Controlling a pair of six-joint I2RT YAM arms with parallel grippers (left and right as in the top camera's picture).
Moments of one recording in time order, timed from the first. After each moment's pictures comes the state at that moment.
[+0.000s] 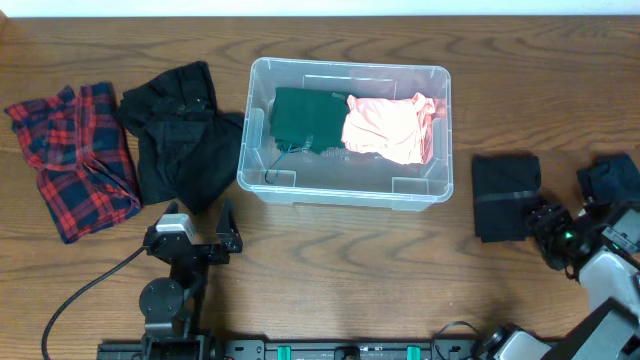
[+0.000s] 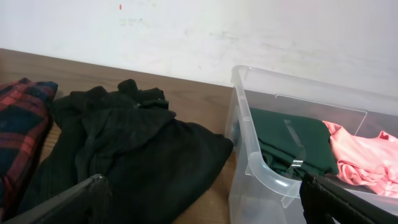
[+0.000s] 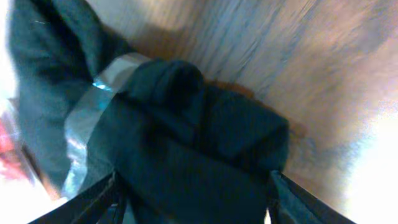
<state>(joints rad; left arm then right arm) 0.00 0.01 0.02 -0.11 0.06 -0.20 -0.68 1.39 0.52 -0.29 -0.43 0.43</state>
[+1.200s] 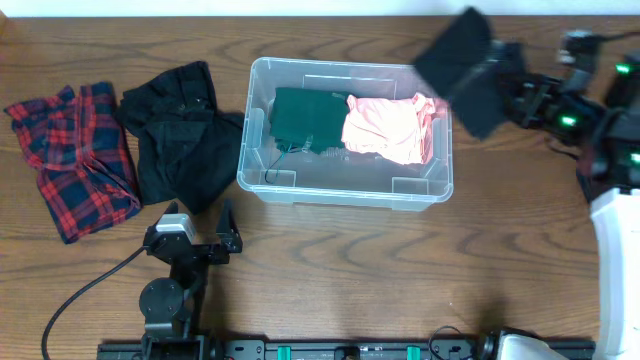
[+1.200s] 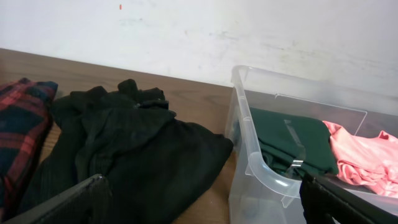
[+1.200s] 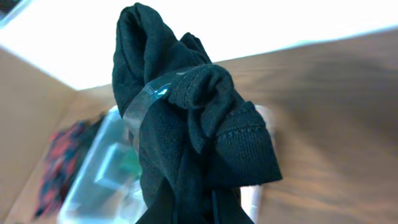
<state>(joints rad) 0.00 0.01 0.02 -0.11 0.06 -0.20 -0.16 1.33 1.29 -0.55 -0.68 0.23</state>
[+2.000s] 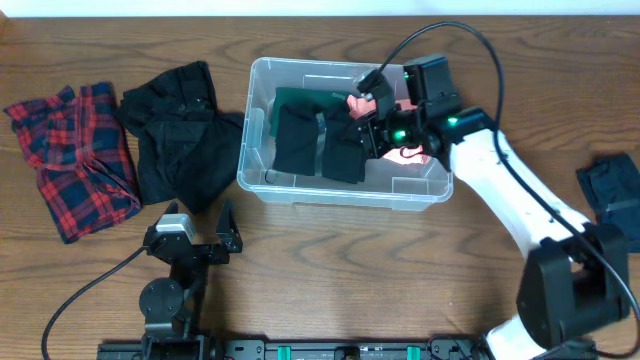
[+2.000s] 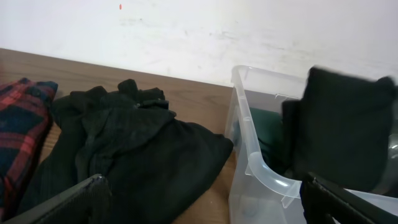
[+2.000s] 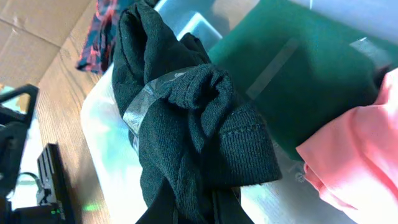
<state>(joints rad) 0.00 0.01 0.02 -0.11 0.06 -0.20 0.37 1.75 1.29 -0.44 -0.70 0.07</state>
